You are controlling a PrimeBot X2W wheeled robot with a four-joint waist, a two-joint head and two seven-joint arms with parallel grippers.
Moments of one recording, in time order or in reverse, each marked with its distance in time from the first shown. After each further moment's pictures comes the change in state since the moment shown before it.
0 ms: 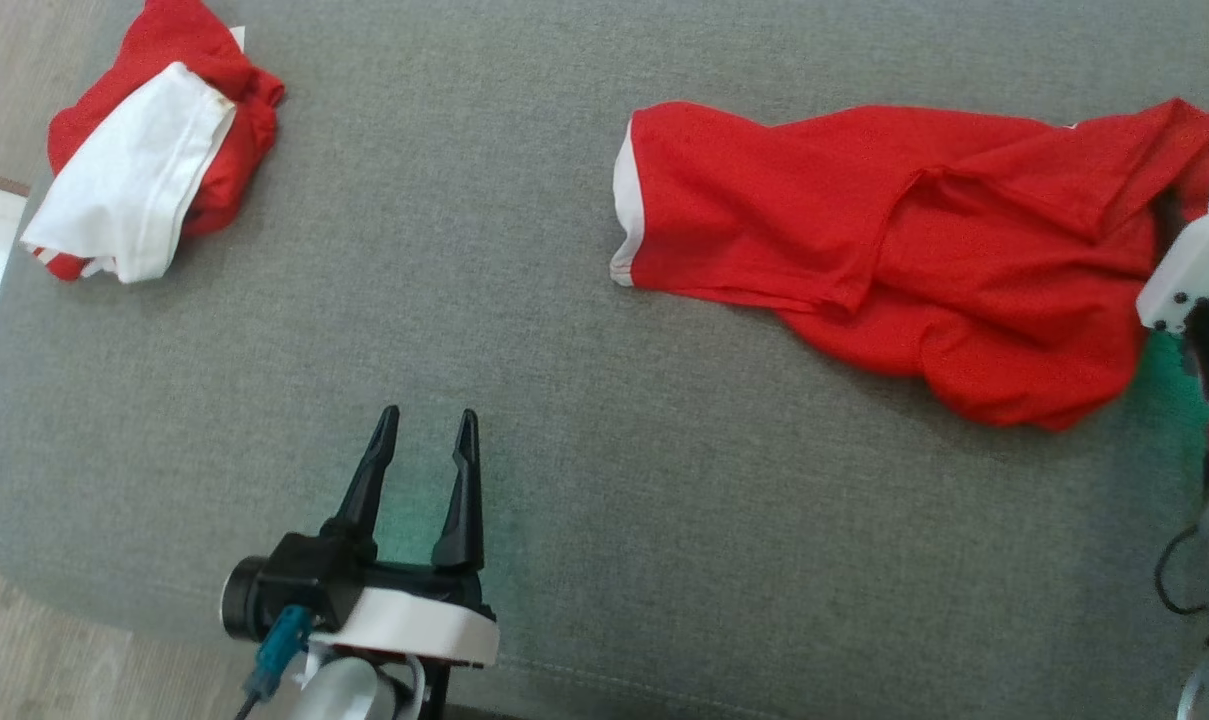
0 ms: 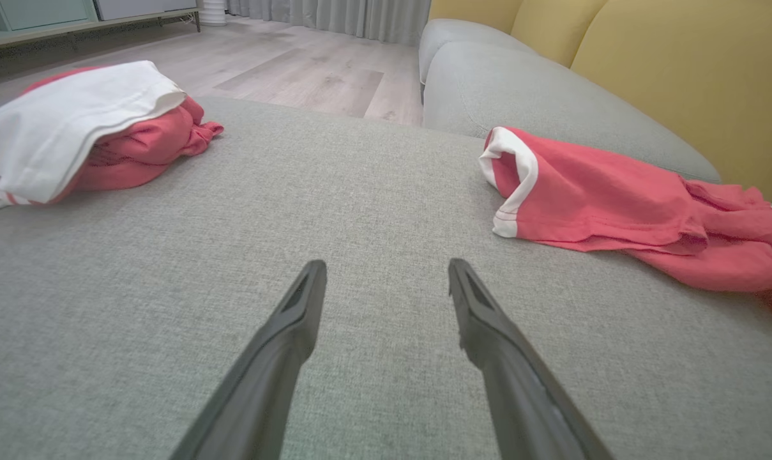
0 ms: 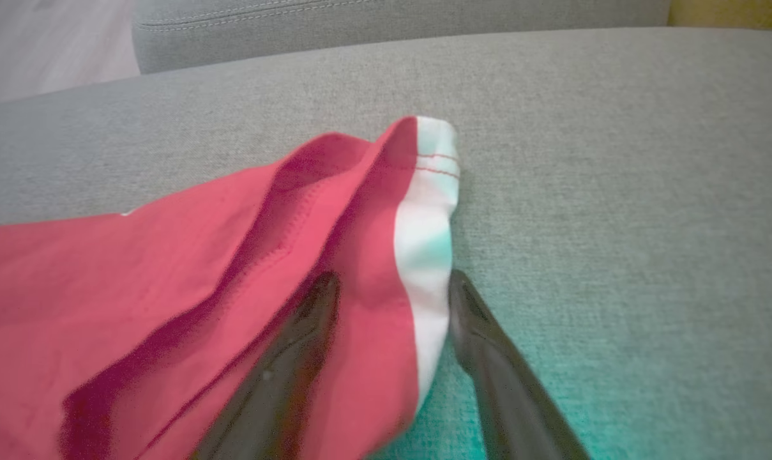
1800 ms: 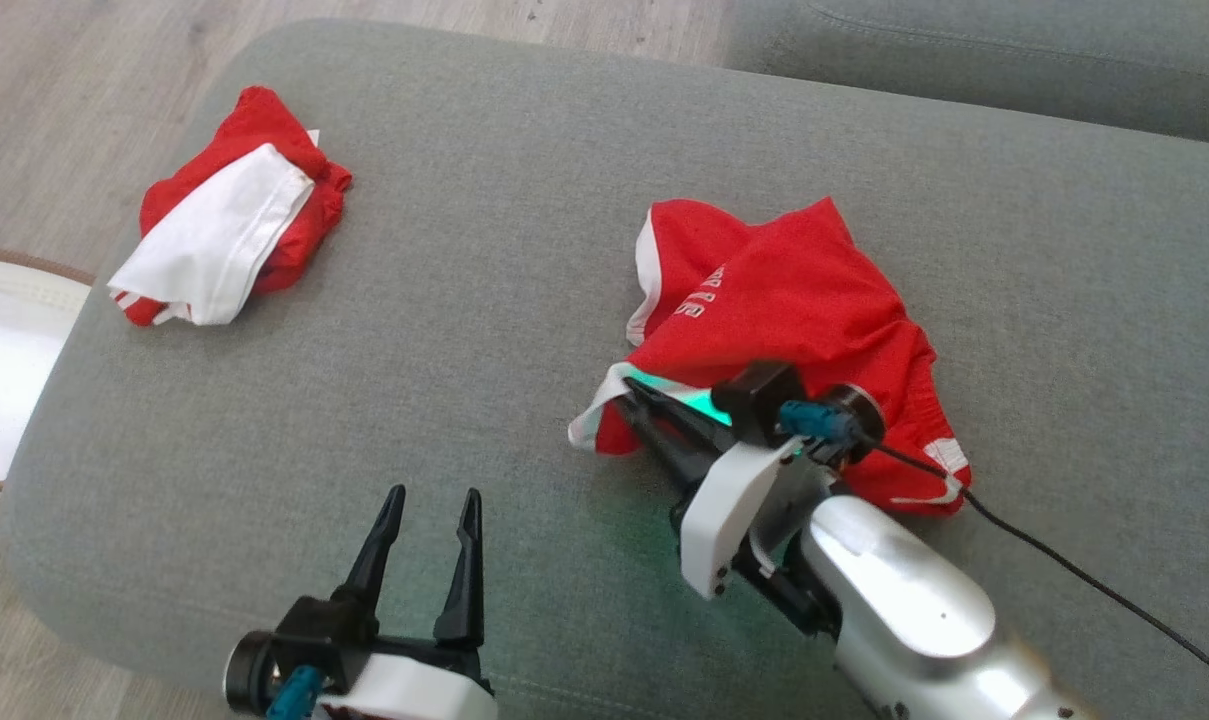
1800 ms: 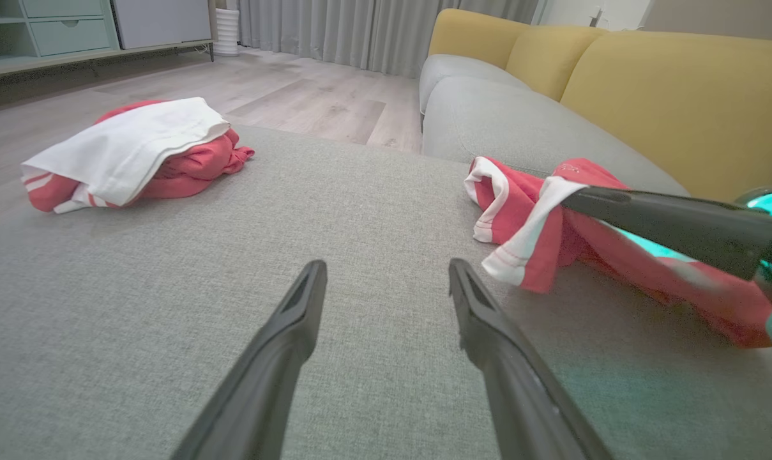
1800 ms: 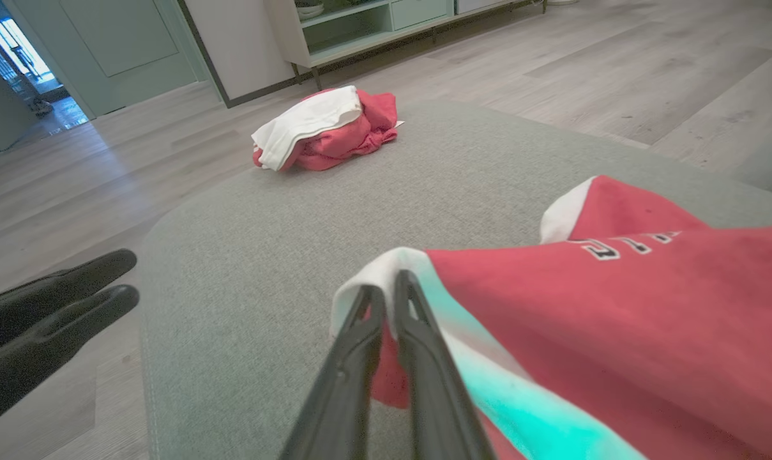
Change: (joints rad) left arm 0.099 0.030 -0.034 0.002 -0.011 0.019 0.020; right arm 0.249 0.142 1.060 -0.294 0.394 0.000 -0.285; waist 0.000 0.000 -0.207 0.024
